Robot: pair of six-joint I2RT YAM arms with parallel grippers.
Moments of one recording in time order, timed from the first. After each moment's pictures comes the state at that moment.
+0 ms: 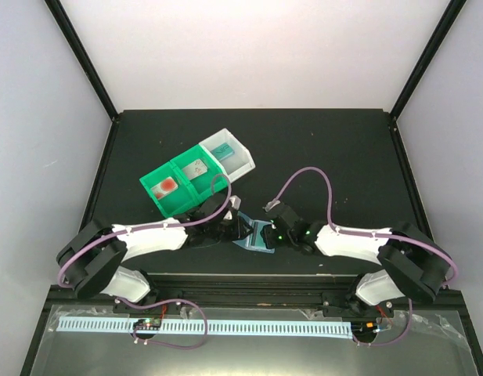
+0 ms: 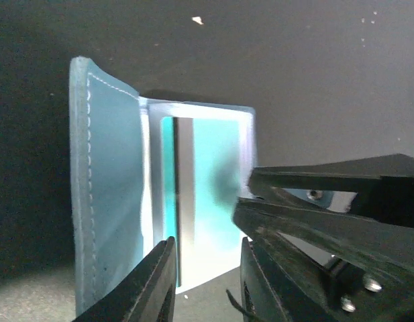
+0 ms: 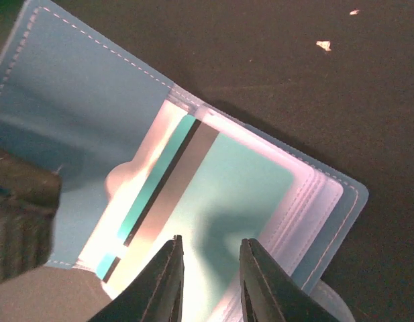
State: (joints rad) left arm -0.82 1.41 0.60 0.02 0.28 -0.92; right arm 0.91 1.43 0.59 -0.07 0.02 0.57
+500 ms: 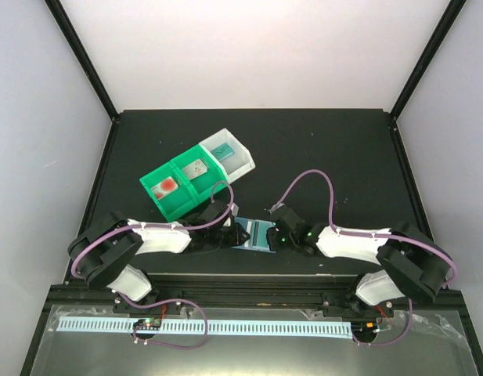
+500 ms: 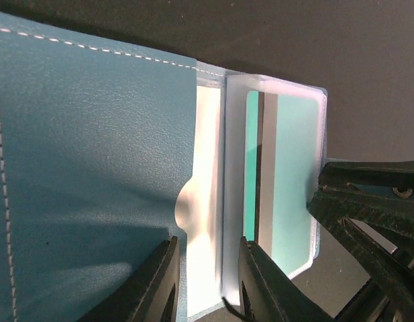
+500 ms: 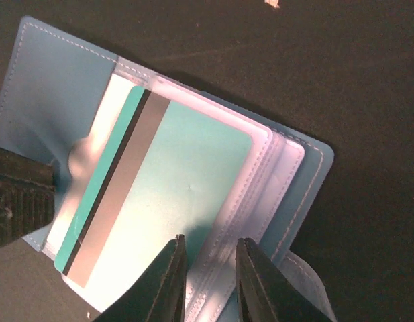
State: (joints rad) left arm -0.82 1.51 0.53 0.14 0.25 -0.93; right arm 0.90 1.41 0.55 -0.11 0.05 0.60
